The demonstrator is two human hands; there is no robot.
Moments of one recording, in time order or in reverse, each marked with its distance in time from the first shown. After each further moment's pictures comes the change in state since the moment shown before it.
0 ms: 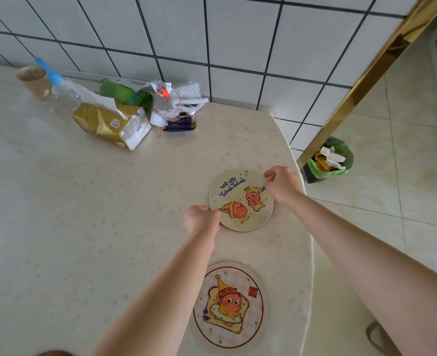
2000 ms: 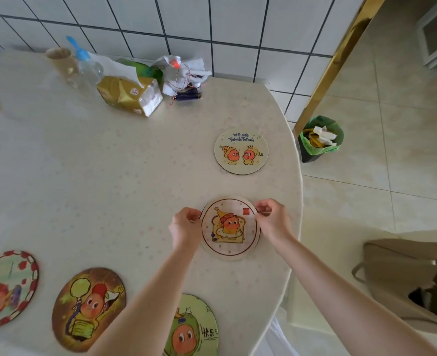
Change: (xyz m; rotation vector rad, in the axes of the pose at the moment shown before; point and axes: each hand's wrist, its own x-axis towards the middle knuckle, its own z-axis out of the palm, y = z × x) left_hand -0.057 -0.124 -0.105 0.326 0.034 0.315; right_hand -0.208 0.072 0.063 0.304 0.027 0.123
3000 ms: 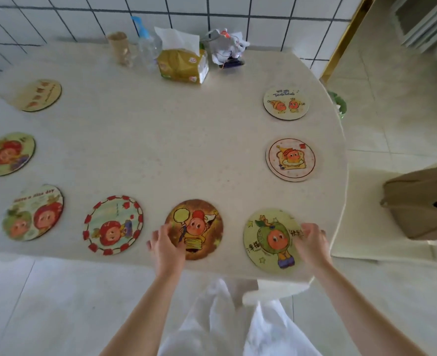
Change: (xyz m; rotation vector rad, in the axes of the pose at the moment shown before) left_hand -0.028 -0.249 -0.247 0.284 0.062 0.186; right_hand -0.261 0.061 0.127 -0.190 0.178 0.230
